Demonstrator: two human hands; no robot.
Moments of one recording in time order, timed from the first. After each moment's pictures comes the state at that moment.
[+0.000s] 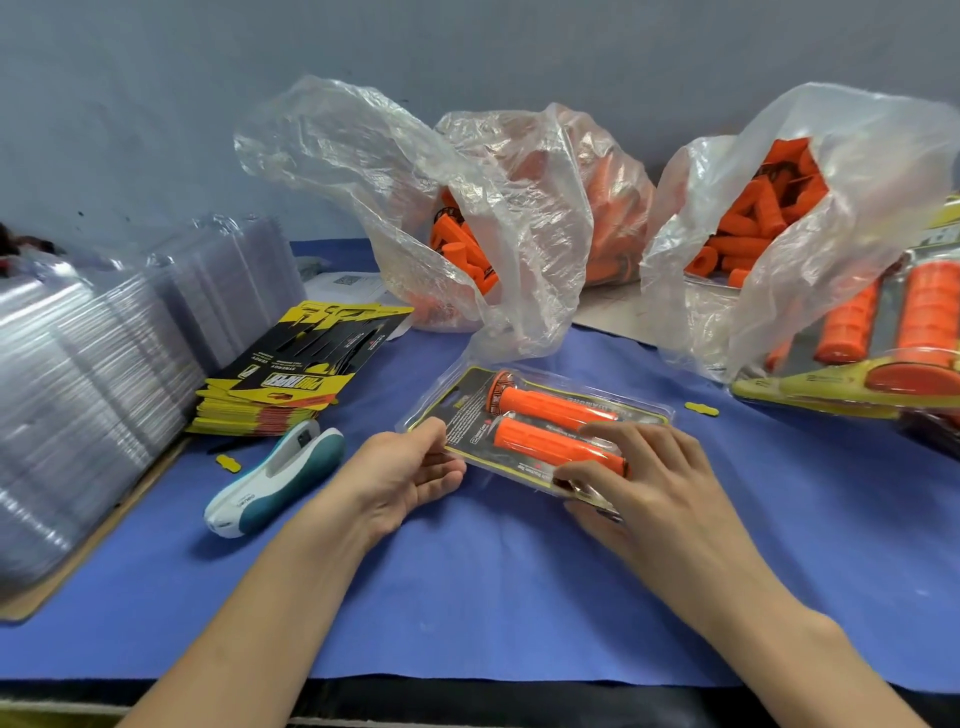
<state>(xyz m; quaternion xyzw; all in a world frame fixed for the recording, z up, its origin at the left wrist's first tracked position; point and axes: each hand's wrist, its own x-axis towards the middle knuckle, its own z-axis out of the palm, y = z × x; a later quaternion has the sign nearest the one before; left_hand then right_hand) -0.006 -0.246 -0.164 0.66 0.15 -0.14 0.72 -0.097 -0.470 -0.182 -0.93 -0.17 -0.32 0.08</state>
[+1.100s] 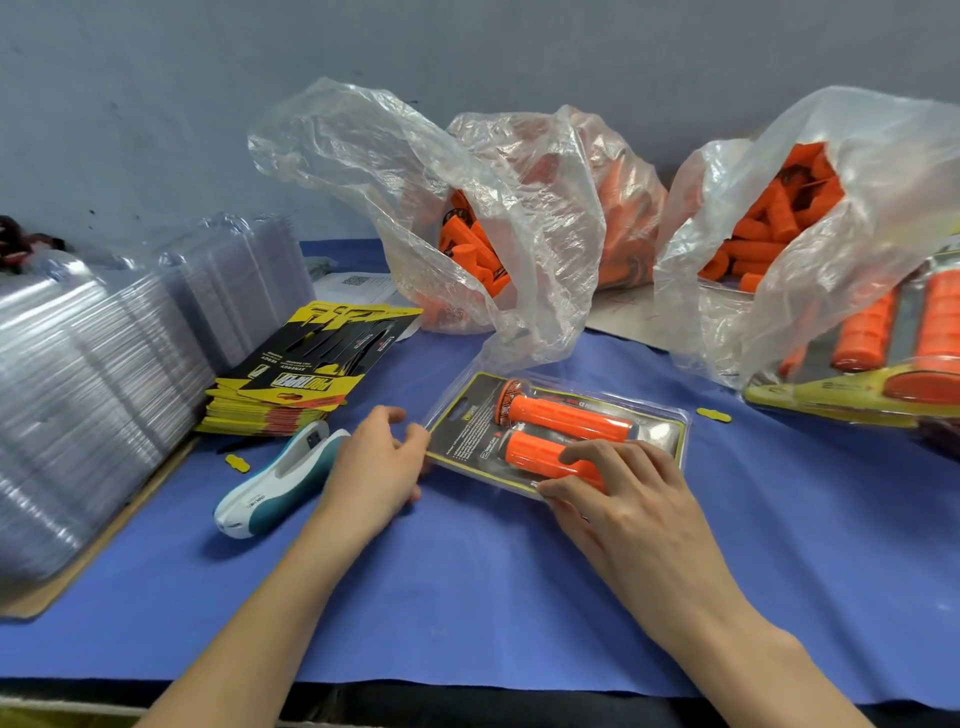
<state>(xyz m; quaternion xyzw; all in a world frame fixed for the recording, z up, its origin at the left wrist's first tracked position) -0.004 -0.221 -0.169 0.89 0.07 0.04 0.45 -0.096 -0.443 -0.187 -0.93 -0.16 -0.33 0.06</state>
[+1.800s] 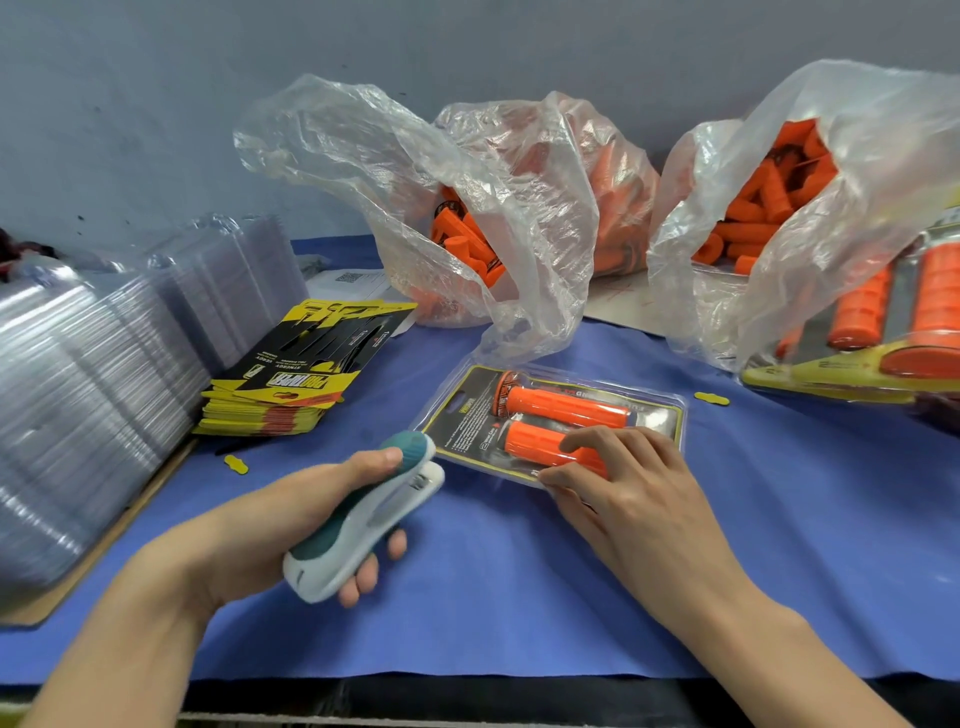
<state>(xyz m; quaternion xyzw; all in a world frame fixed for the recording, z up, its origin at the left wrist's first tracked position) -0.048 -0.162 -0.132 0.77 0.01 -0.35 0.54 -0.096 -0.445 -0.189 -0.92 -0.16 -0.34 0.08</state>
